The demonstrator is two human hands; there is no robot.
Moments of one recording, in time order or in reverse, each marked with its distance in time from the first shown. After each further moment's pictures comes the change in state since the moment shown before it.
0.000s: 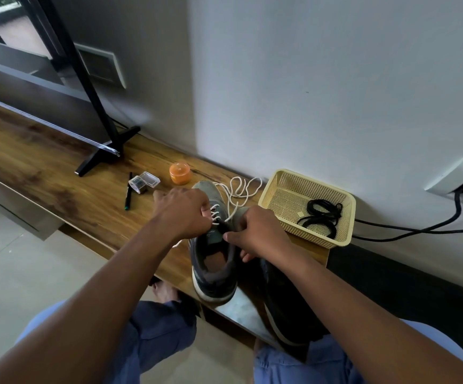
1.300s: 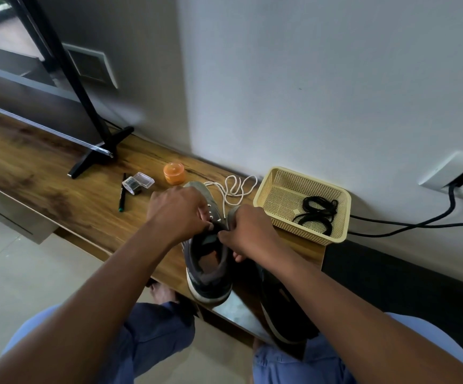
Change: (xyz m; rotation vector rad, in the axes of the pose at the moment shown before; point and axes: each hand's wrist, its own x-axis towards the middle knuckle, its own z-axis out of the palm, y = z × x) left_hand -0.005 0.004 -0.002 -0.016 0.020 0.034; right_hand 0.003 -0.001 0.008 -0.100 0.090 -0.100
